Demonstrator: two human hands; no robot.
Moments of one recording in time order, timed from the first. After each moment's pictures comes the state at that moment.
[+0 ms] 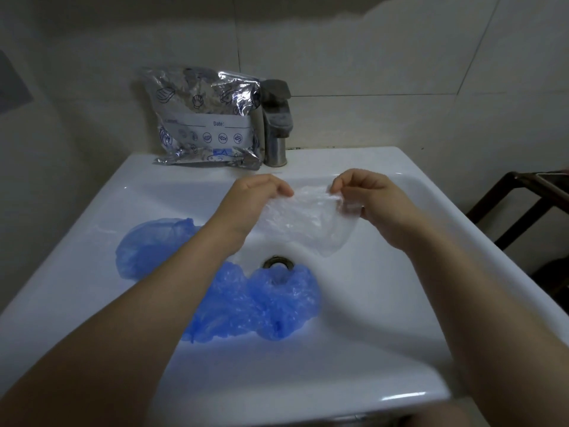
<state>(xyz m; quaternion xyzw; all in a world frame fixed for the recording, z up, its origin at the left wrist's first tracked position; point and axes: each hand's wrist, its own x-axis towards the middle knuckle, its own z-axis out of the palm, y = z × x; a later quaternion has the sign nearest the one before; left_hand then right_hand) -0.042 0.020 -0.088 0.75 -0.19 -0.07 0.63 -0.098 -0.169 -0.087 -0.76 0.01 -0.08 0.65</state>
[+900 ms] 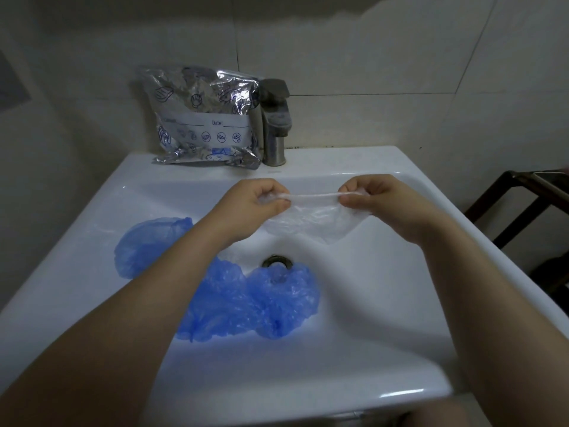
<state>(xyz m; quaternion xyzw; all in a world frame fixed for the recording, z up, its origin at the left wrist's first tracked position) -0.034 0.030 -0.096 0.81 -0.29 -0.05 0.51 -0.101 -0.193 -0.089 -0.82 -0.01 -0.05 0.58</state>
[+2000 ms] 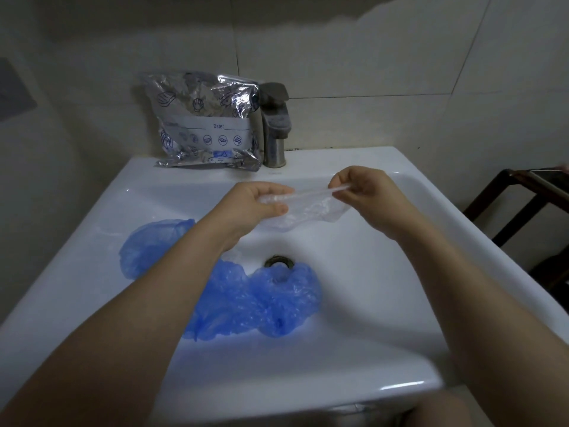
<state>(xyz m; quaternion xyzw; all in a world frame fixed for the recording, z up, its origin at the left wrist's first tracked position) -0.033 0.029 -0.094 0.77 -0.22 -0.14 0.59 -0.101 -0.168 -0.083 -0.88 -0.01 -0.17 0.45</state>
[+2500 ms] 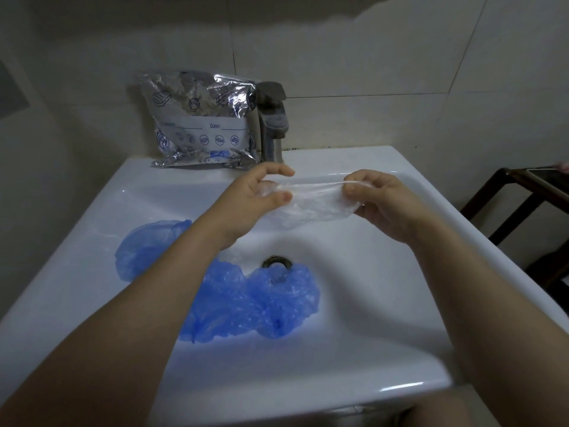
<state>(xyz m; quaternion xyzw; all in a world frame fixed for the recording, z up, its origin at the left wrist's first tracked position) -0.038 0.031 -0.087 0.75 -0.30 -0.10 0.58 -0.098 -0.191 -0.095 -0.66 -0.01 -0.06 0.75</state>
